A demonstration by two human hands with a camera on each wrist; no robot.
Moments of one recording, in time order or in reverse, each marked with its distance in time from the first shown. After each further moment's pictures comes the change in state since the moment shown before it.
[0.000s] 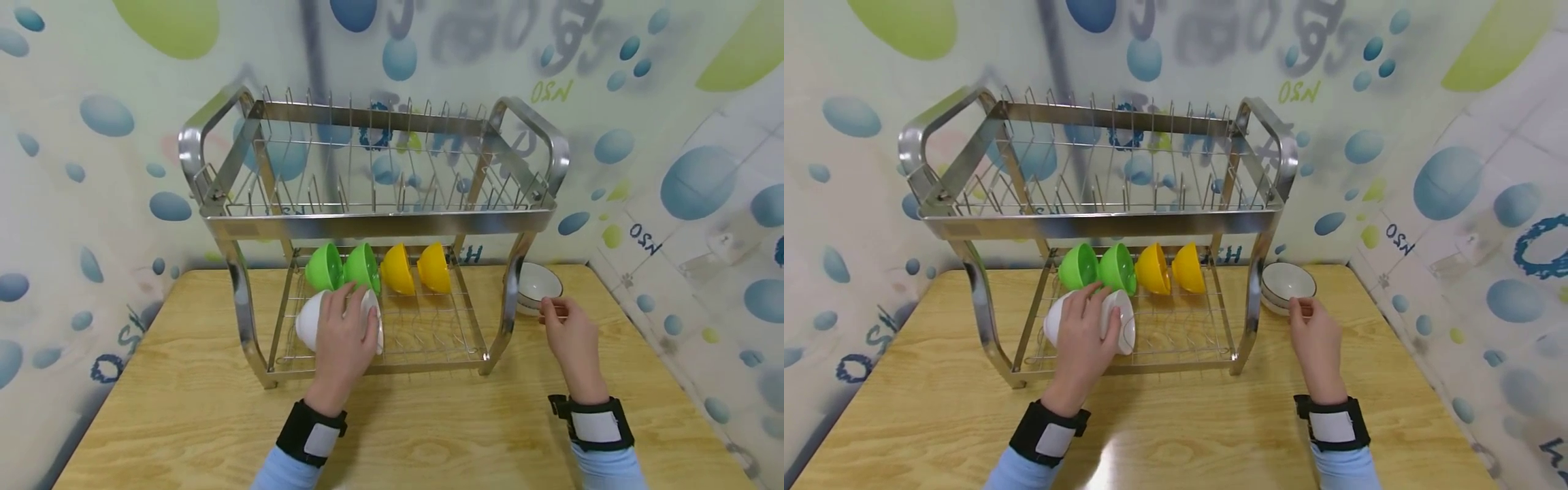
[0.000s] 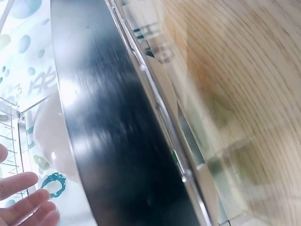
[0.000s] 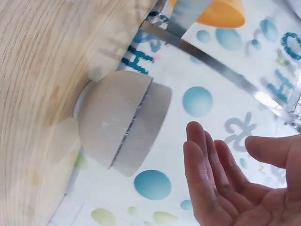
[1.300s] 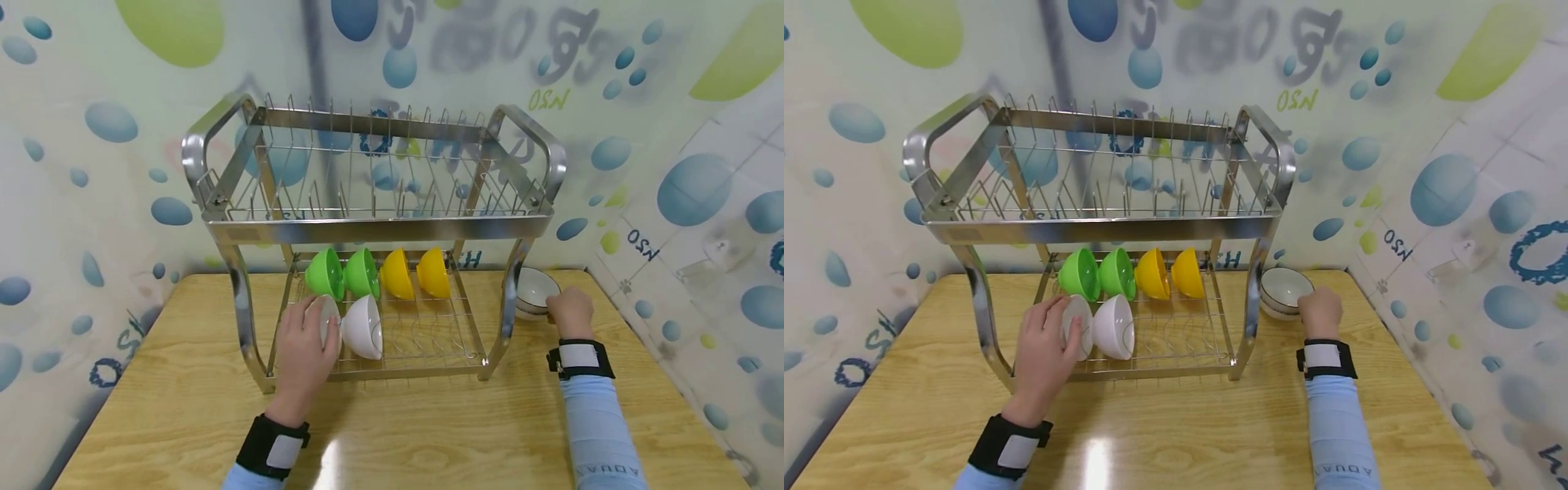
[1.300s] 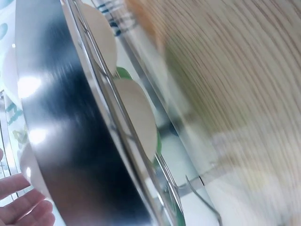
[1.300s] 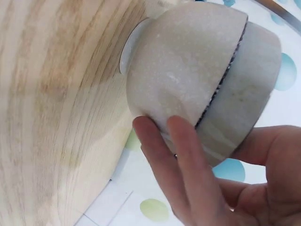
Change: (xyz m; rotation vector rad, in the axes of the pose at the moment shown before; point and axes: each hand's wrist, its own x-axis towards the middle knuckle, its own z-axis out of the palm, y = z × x) left_hand -0.015 -0.046 -0.024 0.041 0.049 -0.018; right_hand 0.086 0.037 0.012 -0.337 -0.225 0.160
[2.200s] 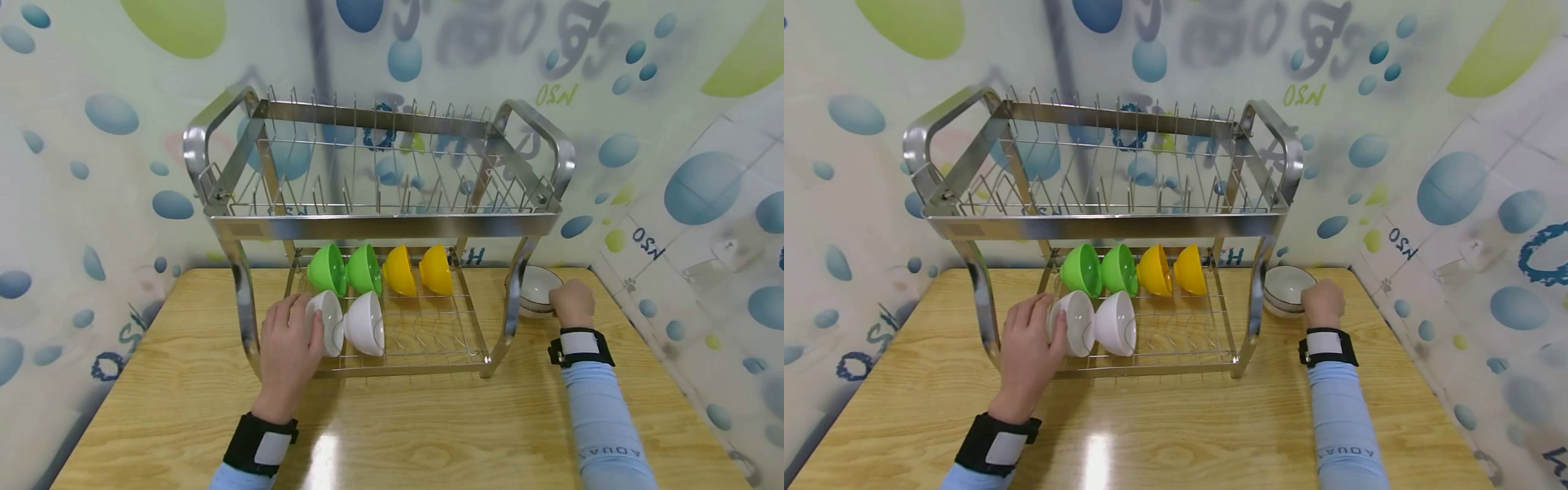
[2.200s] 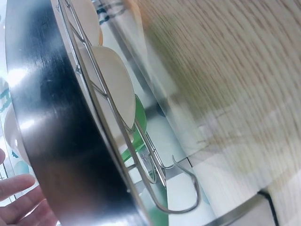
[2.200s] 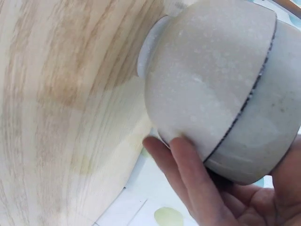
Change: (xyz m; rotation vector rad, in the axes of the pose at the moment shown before) left_hand -0.004 -0.020 -0.007 0.083 0.012 -0.032; right_hand 0.022 0.000 0.005 0.005 -0.009 0.097
